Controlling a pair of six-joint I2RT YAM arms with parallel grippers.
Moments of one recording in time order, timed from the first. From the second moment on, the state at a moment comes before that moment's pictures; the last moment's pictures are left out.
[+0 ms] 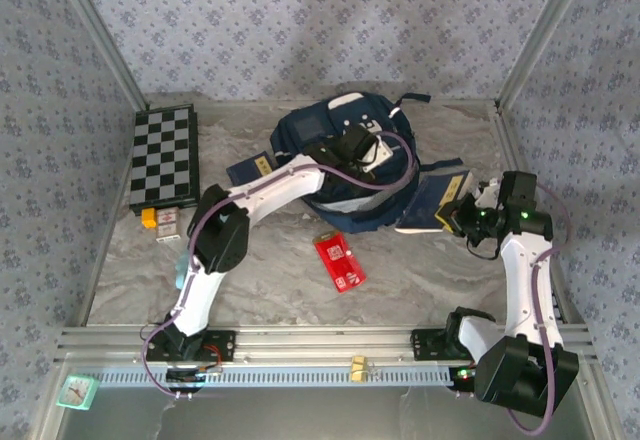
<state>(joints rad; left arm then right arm) -0.86 2.10 1.90 -0.65 -0.10 0.18 -0.26 0.99 0.89 -0.95 -0.65 0.55</state>
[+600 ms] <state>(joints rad) -0.79 2.00 2.00 -0.74 -0.08 0.13 0.09 1.42 0.97 -0.54 -0.77 0.60</state>
